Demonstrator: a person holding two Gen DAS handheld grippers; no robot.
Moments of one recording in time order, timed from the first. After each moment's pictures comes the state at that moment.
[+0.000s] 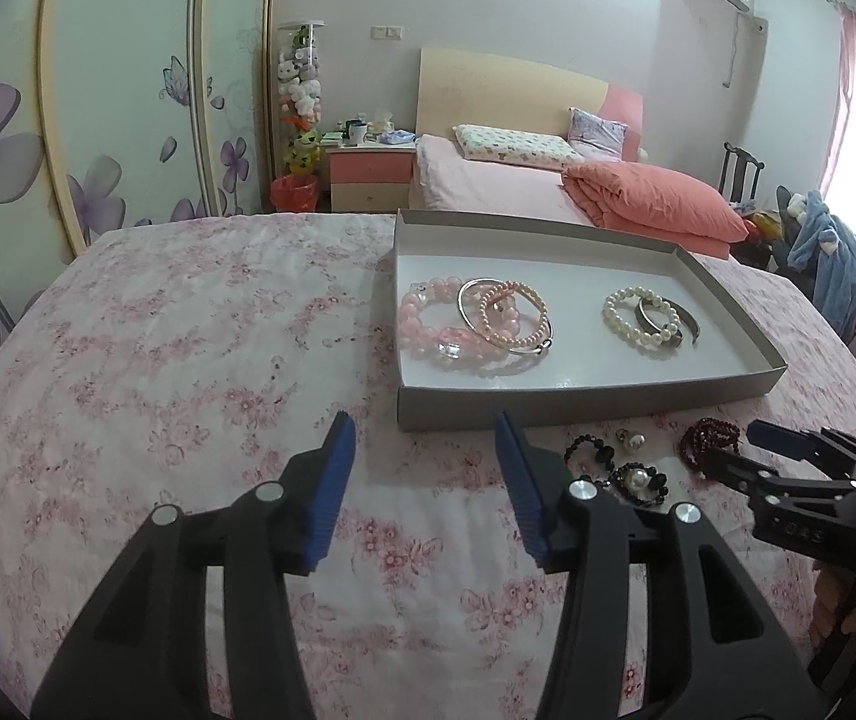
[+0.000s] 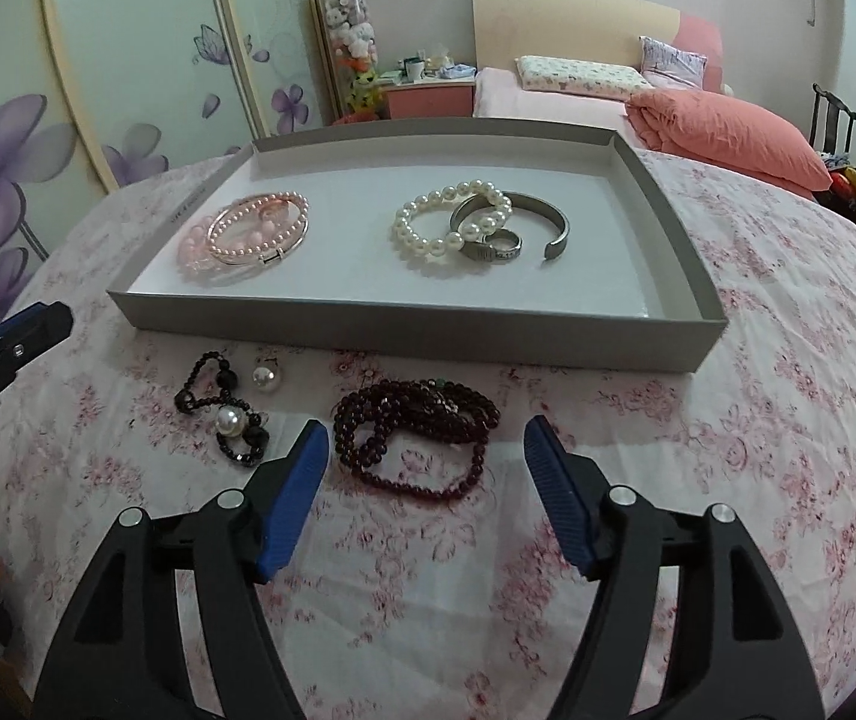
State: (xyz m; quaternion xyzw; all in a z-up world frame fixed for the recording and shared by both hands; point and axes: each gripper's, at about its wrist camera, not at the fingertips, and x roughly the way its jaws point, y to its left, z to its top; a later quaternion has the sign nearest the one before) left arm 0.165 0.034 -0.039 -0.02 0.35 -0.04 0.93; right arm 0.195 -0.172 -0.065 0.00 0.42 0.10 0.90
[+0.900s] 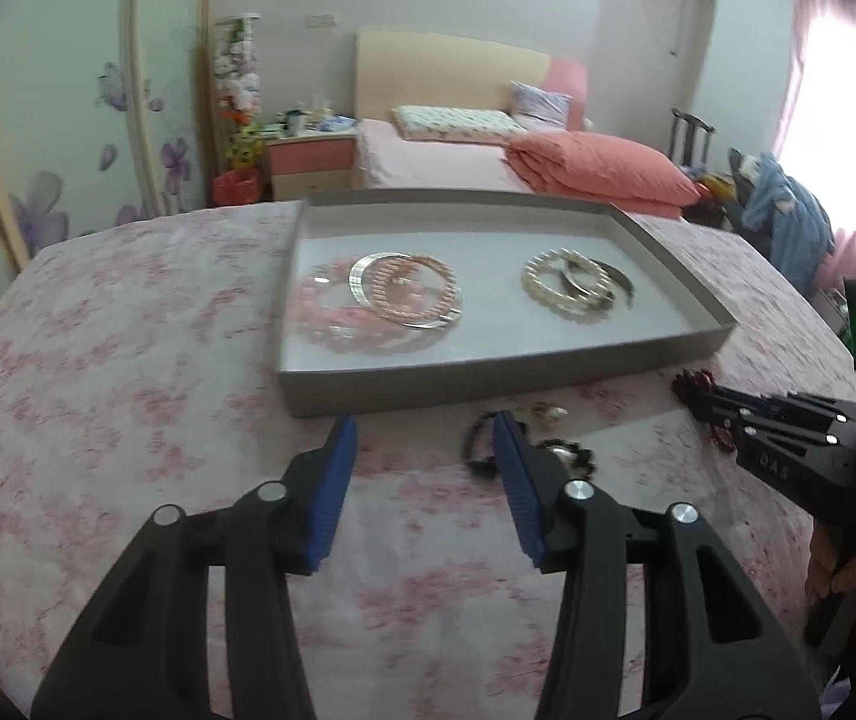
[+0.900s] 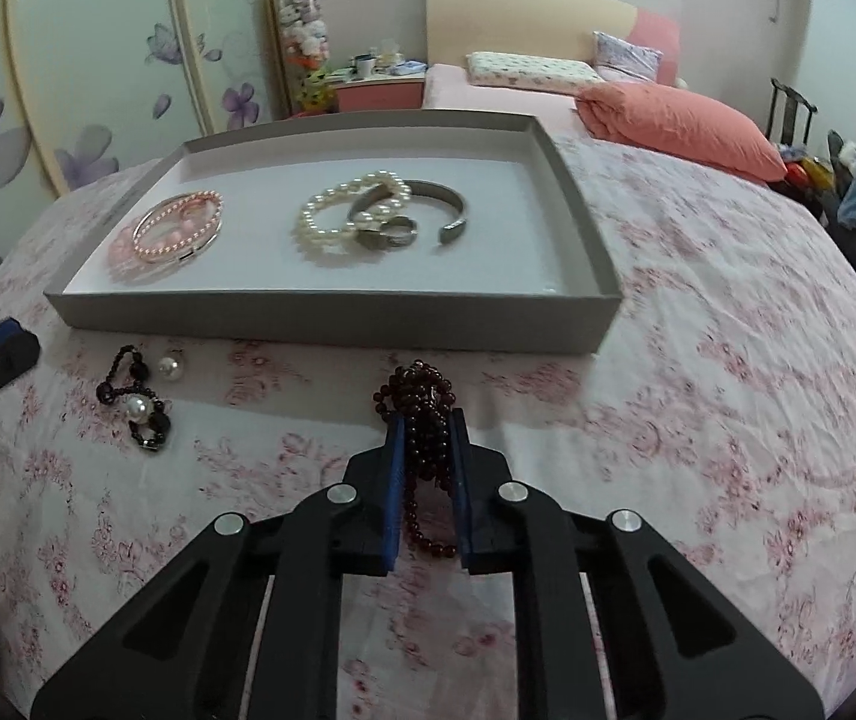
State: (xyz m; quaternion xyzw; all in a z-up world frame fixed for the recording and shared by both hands) left arm 0.171 -0.016 -0.047 0.00 0.37 -0.11 0.92; right arm 0.189 -0.207 -0.067 0.00 0.43 0.04 0.90
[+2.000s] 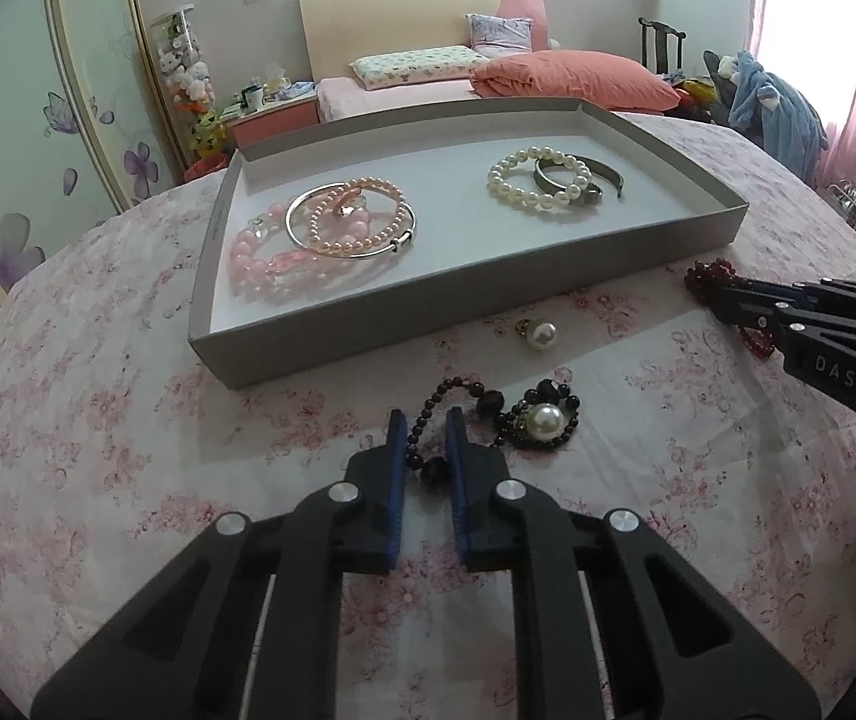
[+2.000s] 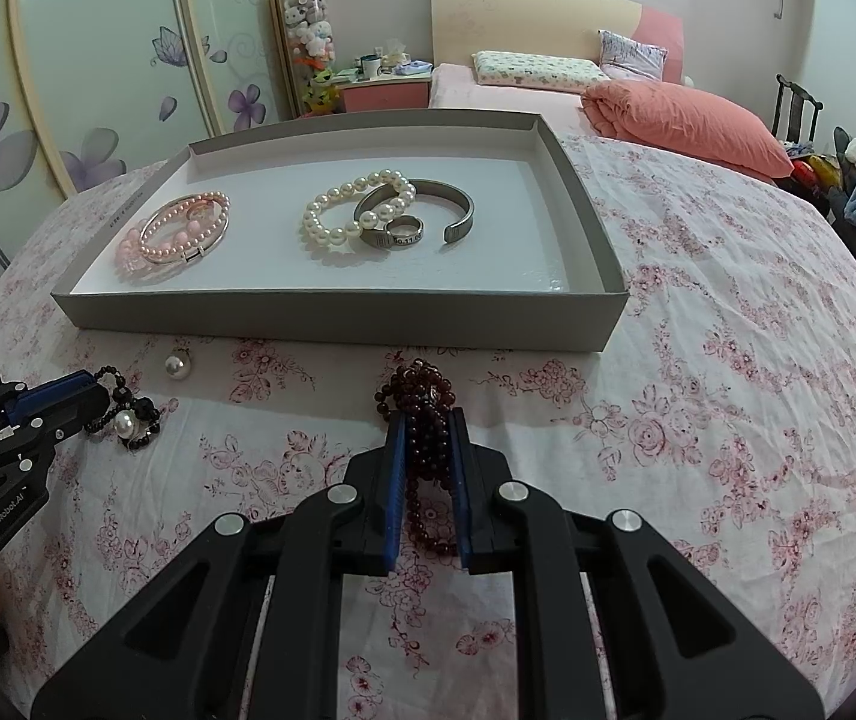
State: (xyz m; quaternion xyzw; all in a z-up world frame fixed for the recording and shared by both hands) left arm 0.177 -0.043 -0.079 0.09 0.42 -0.12 0.89; right arm 0.190 -0.207 -0.066 0.00 0.43 0.05 0.90
